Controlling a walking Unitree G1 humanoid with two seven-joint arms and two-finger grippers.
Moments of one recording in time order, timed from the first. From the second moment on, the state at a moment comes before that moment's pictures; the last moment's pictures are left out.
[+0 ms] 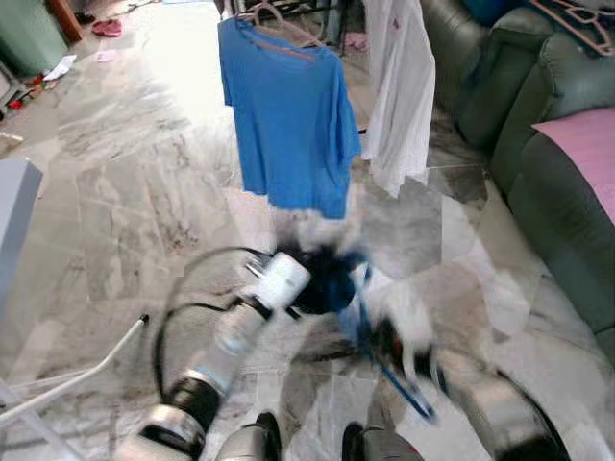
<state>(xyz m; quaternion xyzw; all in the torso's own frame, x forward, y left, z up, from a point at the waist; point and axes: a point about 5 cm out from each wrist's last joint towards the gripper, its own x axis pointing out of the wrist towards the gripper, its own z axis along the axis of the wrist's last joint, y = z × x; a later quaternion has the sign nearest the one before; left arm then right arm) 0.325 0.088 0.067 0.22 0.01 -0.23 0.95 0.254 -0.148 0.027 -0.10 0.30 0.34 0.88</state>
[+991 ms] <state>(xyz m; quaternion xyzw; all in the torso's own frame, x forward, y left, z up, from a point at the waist) 0.336 0.112 0.083 0.22 -0.03 -0.17 0.96 0.232 -0.186 -0.002 0.00 0.34 0.27 0.90</state>
